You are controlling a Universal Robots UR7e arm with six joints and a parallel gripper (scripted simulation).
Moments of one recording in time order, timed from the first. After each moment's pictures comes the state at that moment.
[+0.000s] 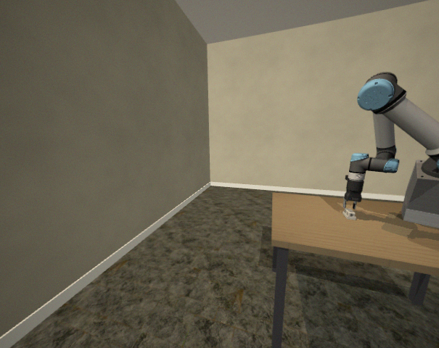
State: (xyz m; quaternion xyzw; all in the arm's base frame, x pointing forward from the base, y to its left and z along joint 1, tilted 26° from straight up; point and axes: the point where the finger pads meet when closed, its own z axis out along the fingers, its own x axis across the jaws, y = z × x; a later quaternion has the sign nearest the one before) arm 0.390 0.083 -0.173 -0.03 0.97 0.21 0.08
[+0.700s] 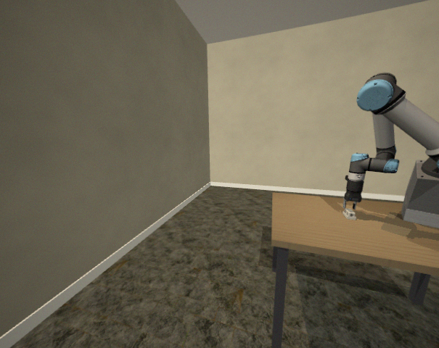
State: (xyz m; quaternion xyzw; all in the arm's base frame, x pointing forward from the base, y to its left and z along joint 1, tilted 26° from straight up) arm 0.390 0.084 -0.175 -0.03 0.97 0.21 0.08
